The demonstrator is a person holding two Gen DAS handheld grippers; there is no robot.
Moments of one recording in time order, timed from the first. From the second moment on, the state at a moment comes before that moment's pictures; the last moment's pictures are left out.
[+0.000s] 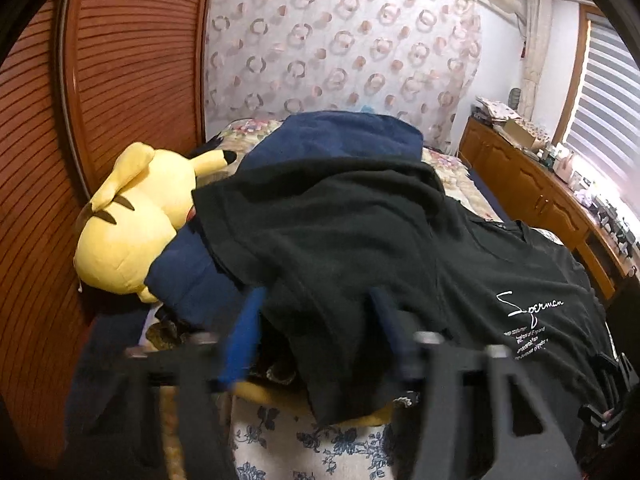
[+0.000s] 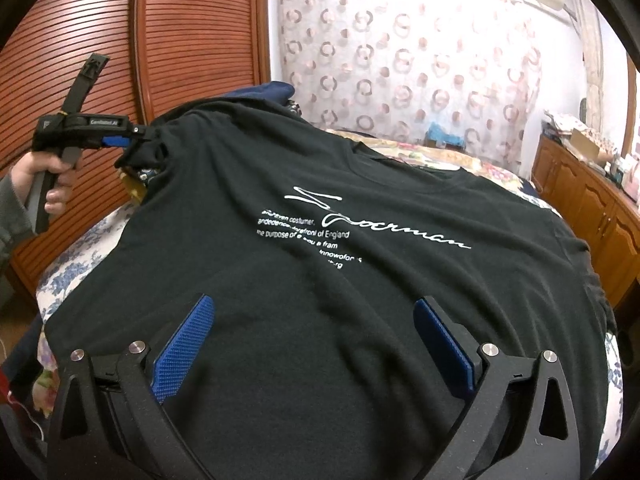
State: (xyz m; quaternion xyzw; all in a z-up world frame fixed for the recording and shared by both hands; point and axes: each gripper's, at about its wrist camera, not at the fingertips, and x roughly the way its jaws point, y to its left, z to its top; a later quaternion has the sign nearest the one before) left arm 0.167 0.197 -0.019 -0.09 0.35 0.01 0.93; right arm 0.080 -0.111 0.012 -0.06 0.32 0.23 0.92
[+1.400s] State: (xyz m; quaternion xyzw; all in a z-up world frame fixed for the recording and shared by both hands) left arm 0.102 0.091 -0.078 0.05 0.43 -0.10 0.89; right arm 0.108 -0.107 0.042 -0.03 0.33 0.33 0.89
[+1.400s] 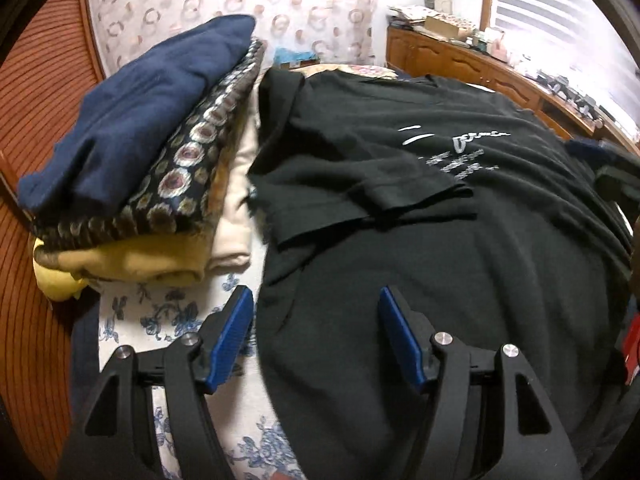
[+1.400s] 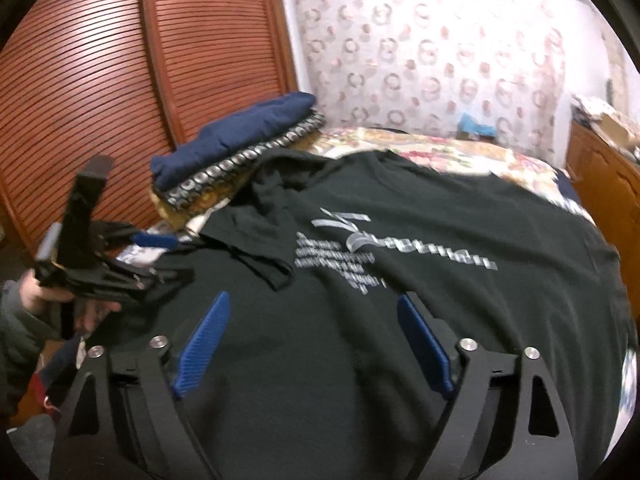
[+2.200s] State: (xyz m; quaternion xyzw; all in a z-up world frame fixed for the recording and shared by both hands) left arm 0.094 0.122 -0.084 -0.02 0.42 -0.10 0.90; right arm 0.199 0.068 -0.014 -0.15 0.41 0.42 0.79
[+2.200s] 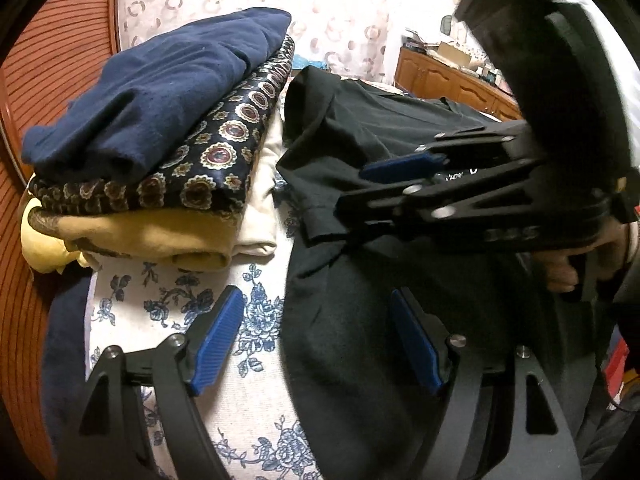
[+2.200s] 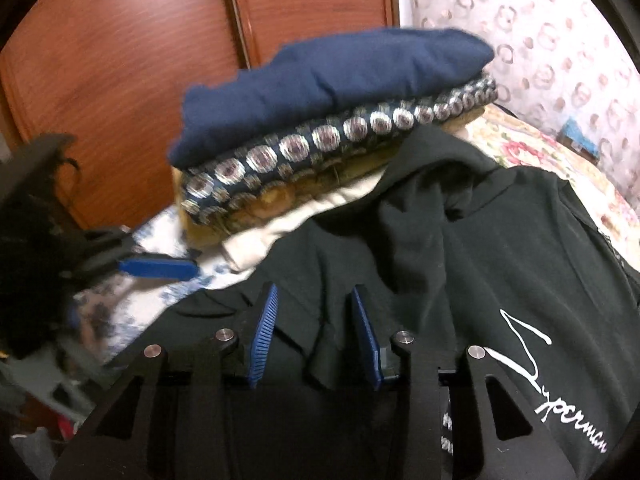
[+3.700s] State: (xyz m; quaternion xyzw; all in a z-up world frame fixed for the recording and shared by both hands) left arm 0.095 0.115 -0.084 0.00 0.42 -0.09 0.90; right arm 0.320 -0.011 0.012 -0.01 0.46 0.33 0.82
